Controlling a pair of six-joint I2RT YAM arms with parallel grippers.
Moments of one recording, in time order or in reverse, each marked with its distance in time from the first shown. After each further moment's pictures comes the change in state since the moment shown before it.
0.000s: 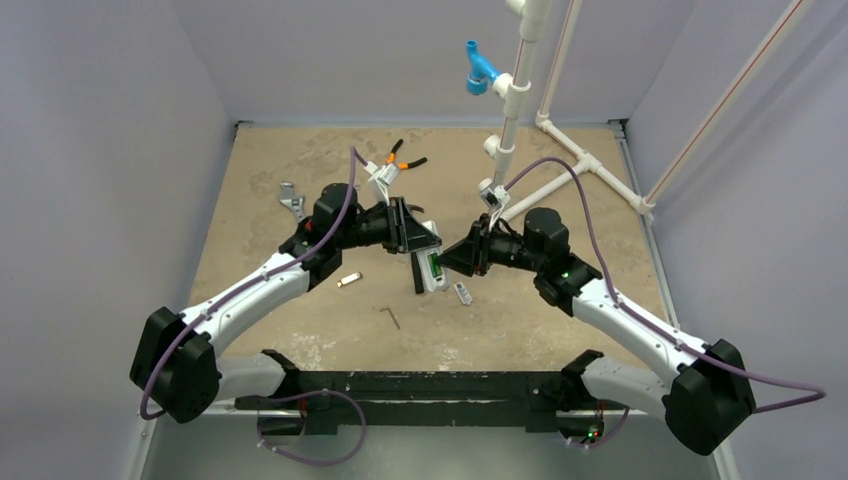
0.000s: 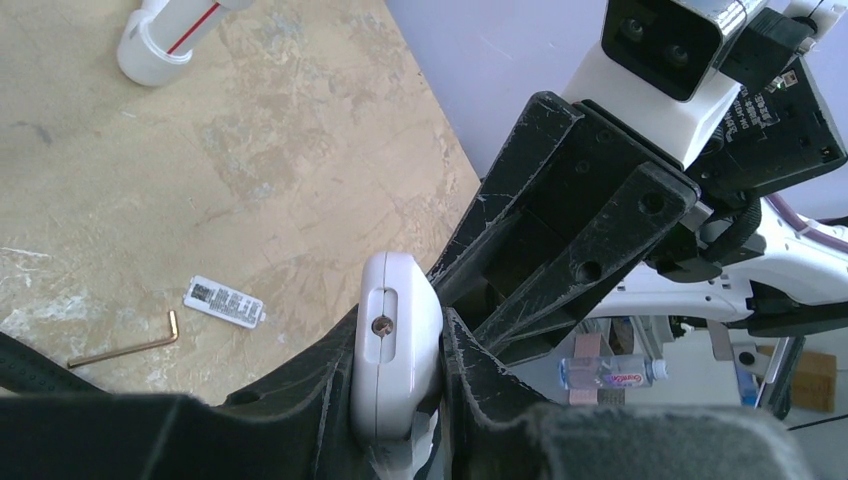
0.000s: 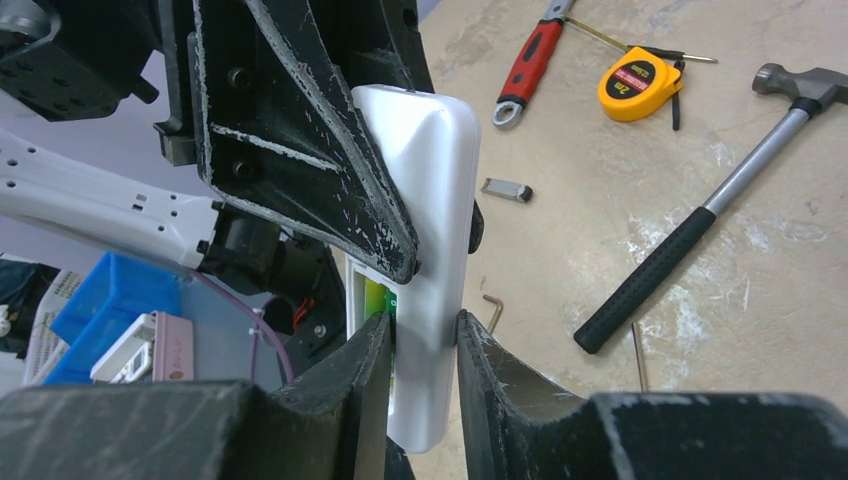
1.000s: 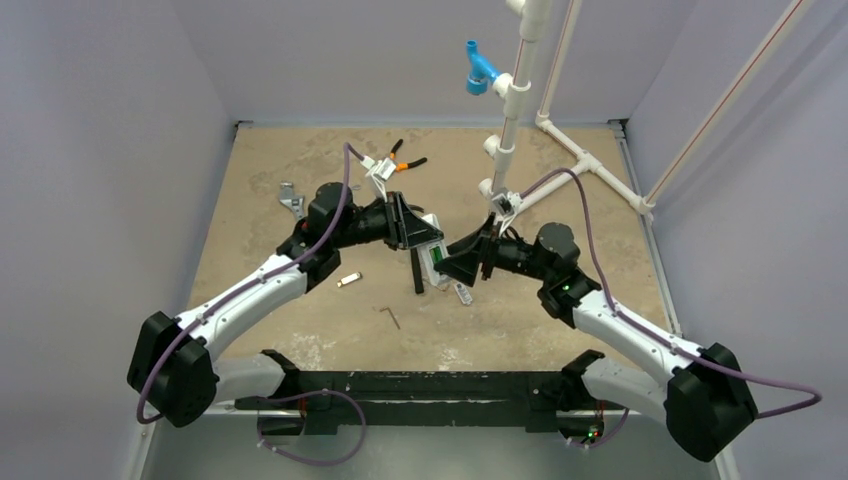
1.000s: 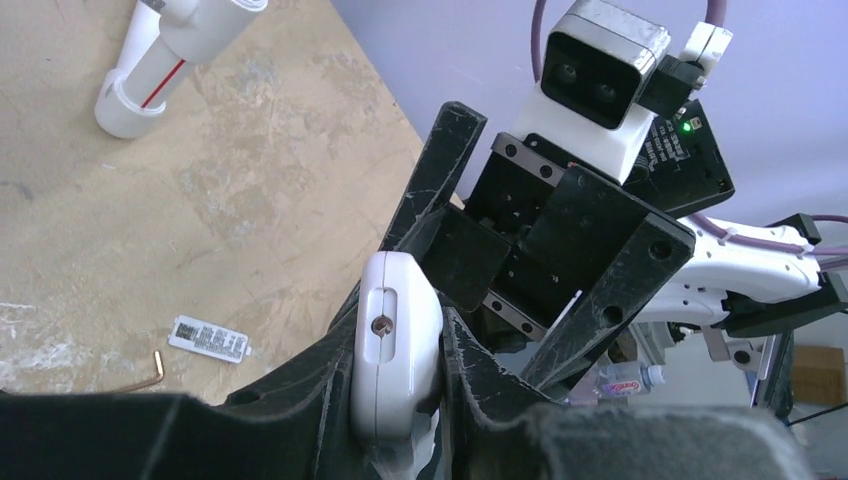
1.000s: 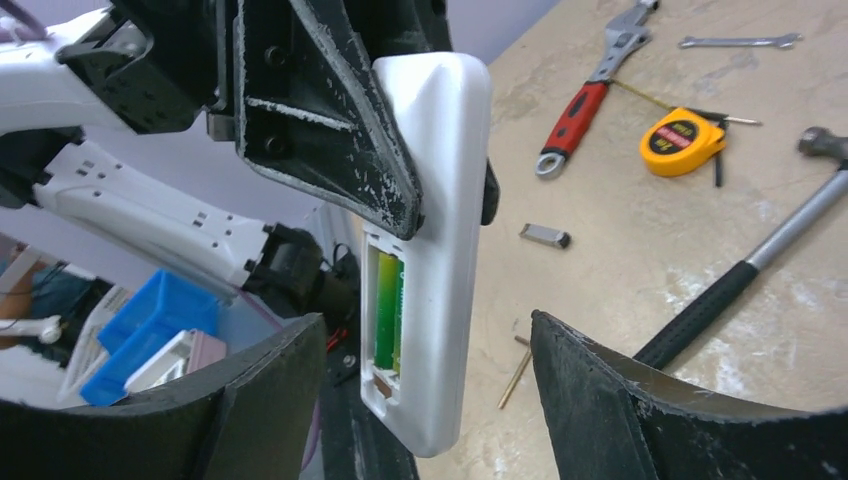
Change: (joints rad) left arm -0.001 -0.016 0.003 0.063 -0.005 -0.001; right arm -0.020 -0.021 -0.137 0.325 -0.065 0.122
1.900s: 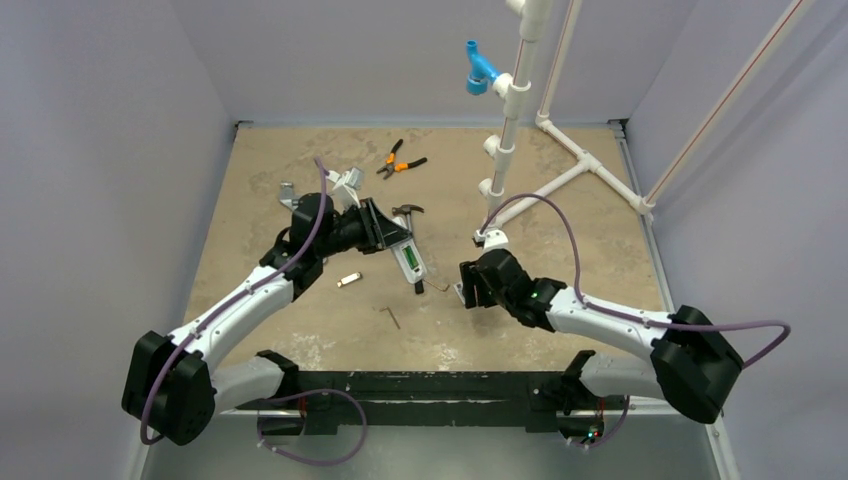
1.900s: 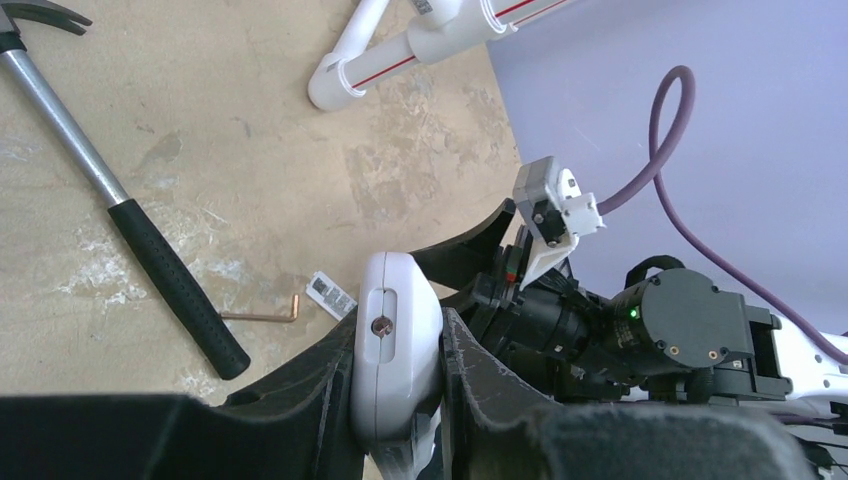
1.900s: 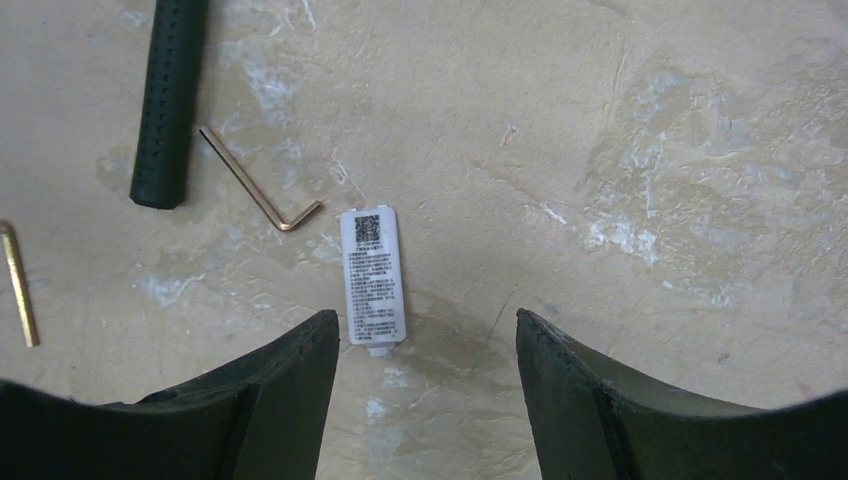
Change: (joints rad) left arm 0.136 -0.089 -0.129 -0.114 -0.144 -0.009; right arm 0.264 0.140 0.022 -0.672 0.957 -0.184
